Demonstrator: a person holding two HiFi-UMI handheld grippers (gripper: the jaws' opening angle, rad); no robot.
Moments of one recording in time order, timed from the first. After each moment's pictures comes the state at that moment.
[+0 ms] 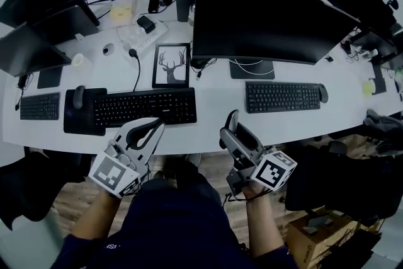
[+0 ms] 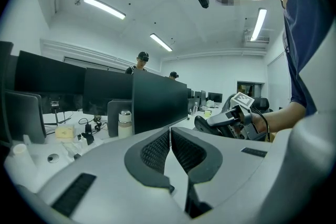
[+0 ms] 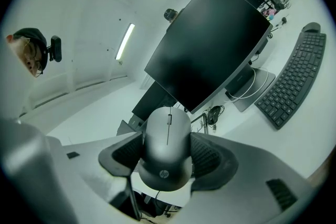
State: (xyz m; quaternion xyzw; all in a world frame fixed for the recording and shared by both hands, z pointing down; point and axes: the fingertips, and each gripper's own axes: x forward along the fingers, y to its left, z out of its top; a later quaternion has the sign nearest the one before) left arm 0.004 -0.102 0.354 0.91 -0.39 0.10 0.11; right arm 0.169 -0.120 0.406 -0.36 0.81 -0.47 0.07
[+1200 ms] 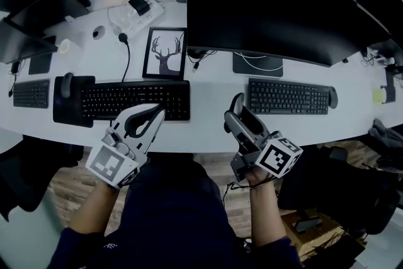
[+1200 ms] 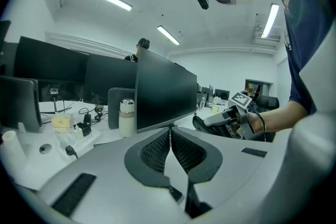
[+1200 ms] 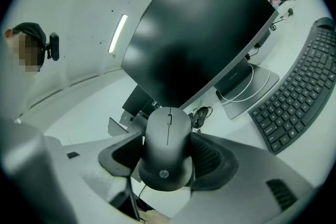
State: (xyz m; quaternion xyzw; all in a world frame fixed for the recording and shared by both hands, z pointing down) left arm 0.028 -0.159 0.402 0.88 -0.42 0.12 0.16; right arm 0.196 -0.192 0.462 -0.34 0.80 -0.49 0.02
